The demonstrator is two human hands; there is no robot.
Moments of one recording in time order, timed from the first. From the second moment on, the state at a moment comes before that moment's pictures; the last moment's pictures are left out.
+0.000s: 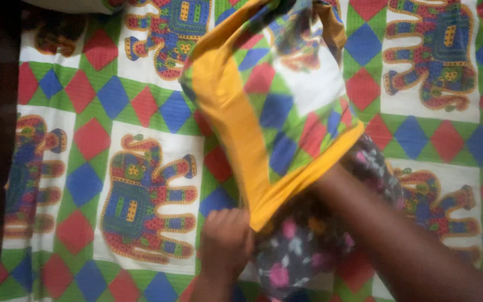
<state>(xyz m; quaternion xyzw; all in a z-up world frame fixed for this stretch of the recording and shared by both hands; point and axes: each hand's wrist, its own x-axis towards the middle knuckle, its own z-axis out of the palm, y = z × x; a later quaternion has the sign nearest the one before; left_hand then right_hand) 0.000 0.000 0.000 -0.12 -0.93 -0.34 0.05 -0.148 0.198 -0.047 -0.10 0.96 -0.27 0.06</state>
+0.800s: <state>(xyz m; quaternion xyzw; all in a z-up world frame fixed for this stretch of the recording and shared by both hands) -0.112 0.154 0.043 -0.19 -0.94 -0.26 0.05 -0.064 0.369 -0.005 -0.02 0.96 -0.27 0.04</state>
